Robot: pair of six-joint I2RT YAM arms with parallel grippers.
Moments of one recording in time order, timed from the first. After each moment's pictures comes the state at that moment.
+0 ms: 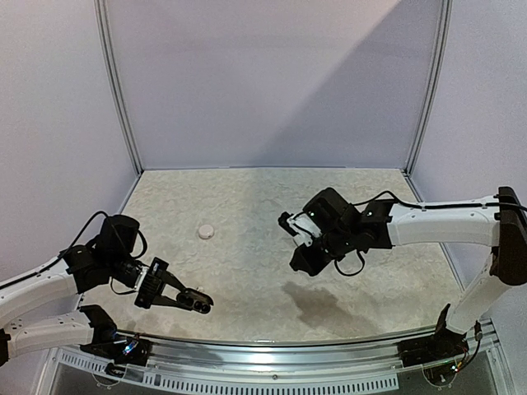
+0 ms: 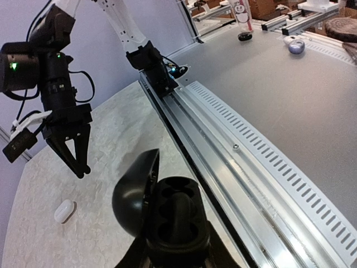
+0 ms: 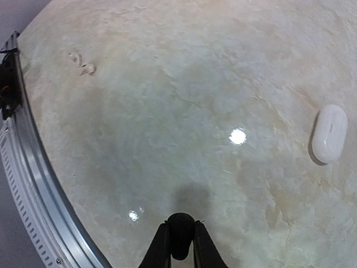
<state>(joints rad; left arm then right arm) -0.61 0.78 0.42 -0.35 1.12 1.08 0.99 1.61 1.11 -0.44 -0.08 0.24</state>
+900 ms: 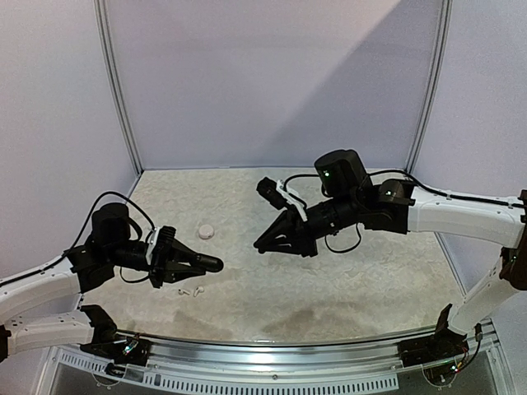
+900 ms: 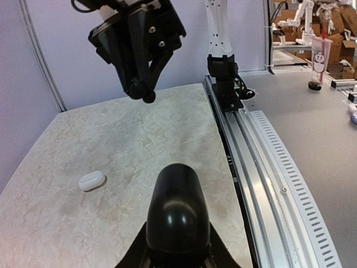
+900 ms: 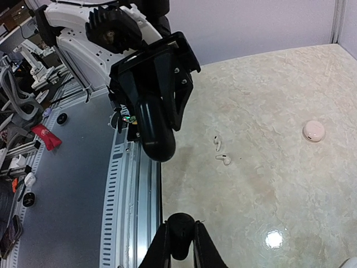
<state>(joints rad) -0.61 0.82 0.41 0.10 0.92 0.43 1.00 1.52 1.24 -0.26 -0.58 -0.01</state>
